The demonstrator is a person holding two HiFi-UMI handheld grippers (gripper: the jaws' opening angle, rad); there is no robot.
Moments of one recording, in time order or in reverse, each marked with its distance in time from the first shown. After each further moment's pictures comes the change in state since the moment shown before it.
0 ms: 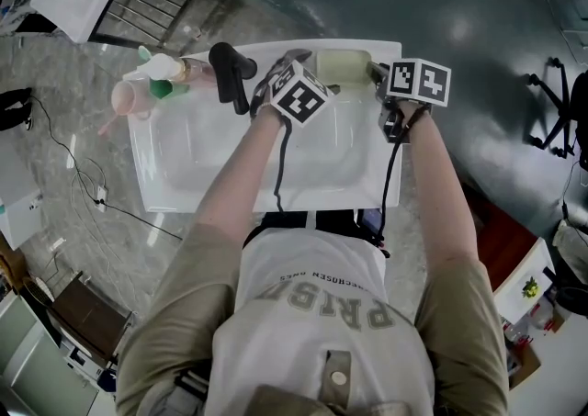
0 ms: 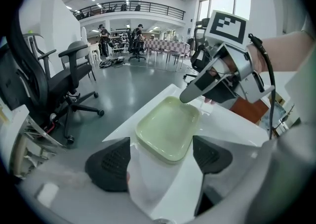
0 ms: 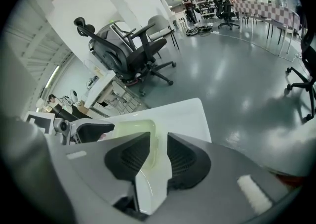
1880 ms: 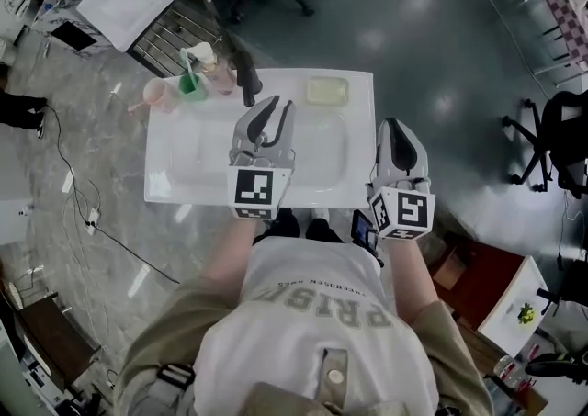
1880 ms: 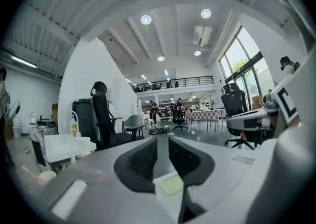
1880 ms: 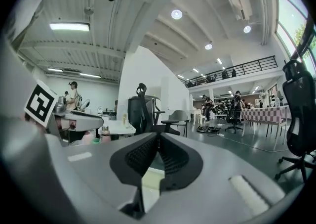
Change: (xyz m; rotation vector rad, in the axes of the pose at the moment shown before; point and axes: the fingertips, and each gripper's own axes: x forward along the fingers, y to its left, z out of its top) left arm -0.297 -0.096 0.049 -0.090 -0.864 0.581; right arm -0.297 0.107 -0.055 -0.559 -0.997 -0.050
